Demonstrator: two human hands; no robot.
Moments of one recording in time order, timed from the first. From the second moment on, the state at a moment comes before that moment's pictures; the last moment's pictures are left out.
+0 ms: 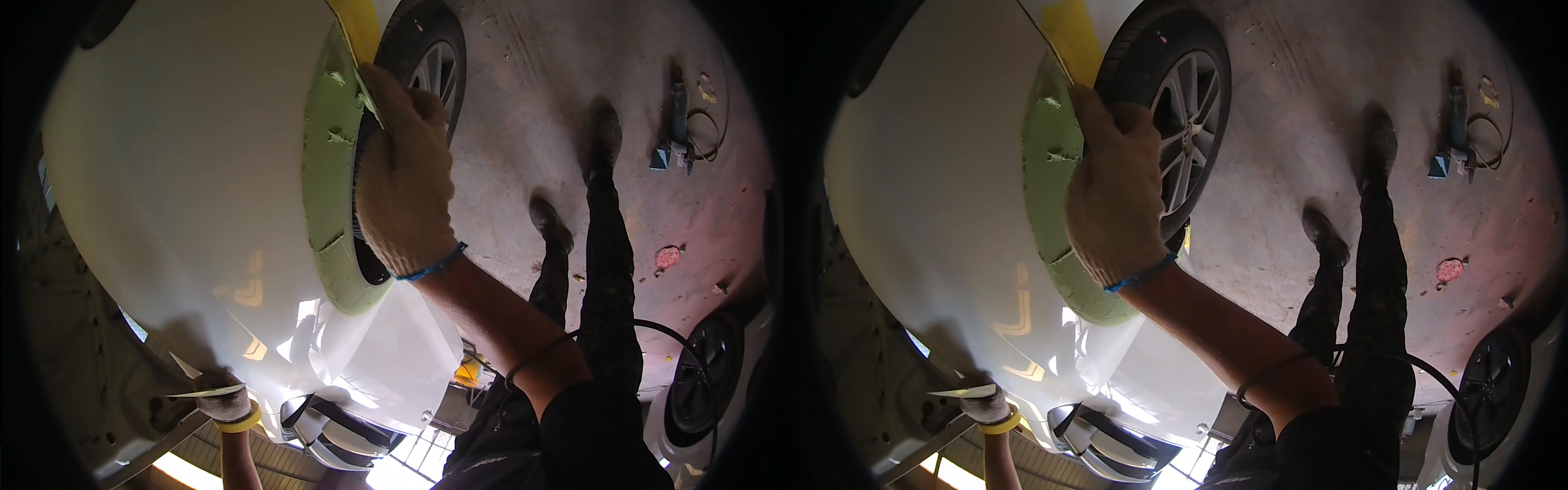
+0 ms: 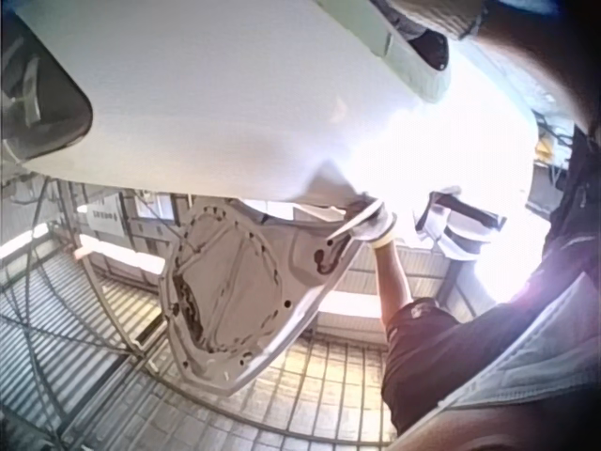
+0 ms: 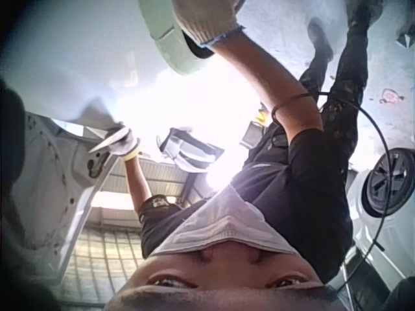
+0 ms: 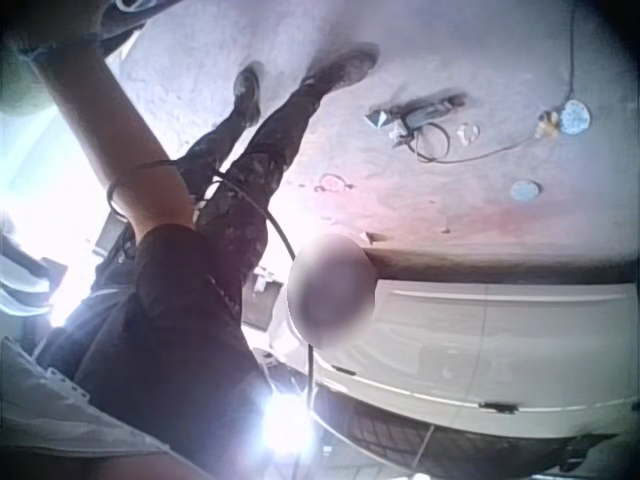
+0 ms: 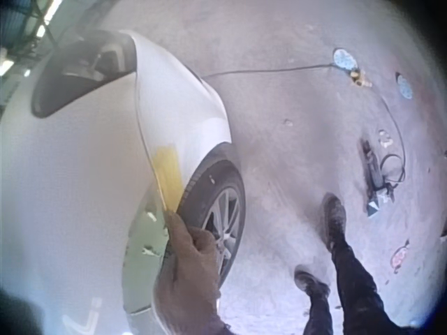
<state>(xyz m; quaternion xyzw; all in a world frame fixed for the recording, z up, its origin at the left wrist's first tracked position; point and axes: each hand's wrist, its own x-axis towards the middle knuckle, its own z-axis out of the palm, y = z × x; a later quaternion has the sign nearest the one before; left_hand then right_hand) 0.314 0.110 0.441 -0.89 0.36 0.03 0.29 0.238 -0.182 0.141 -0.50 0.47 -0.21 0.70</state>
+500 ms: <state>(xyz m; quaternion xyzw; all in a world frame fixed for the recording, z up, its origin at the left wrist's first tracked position) 0.309 0.097 0.439 -0.92 0.32 0.06 0.23 0.253 -0.187 0.151 -0.53 0.48 -0.20 0.68</state>
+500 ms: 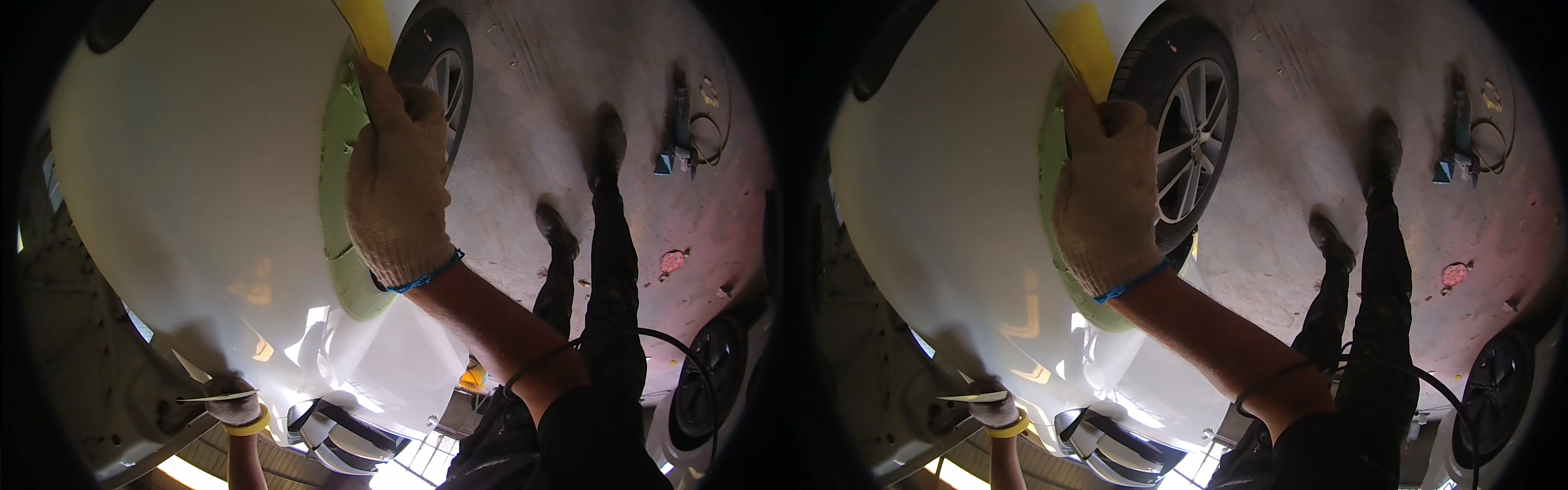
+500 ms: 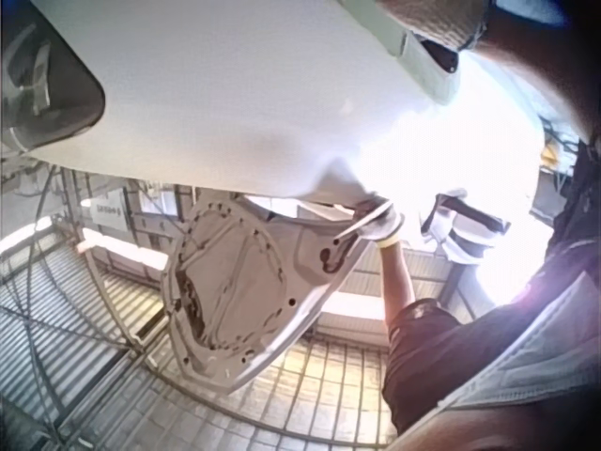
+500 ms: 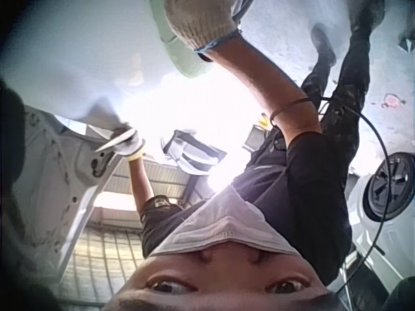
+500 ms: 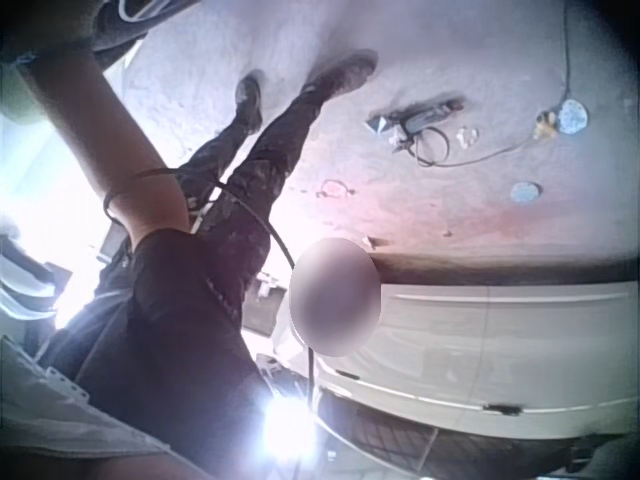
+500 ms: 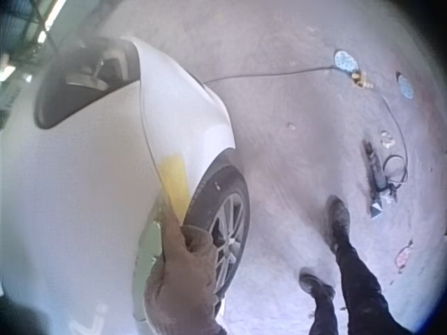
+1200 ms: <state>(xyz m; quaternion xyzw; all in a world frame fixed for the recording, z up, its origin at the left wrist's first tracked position) 0.311 0.088 0.440 -0.85 0.38 0.08 0.35 0.244 -0.174 0.157 -0.59 0.43 -0.22 0.64</state>
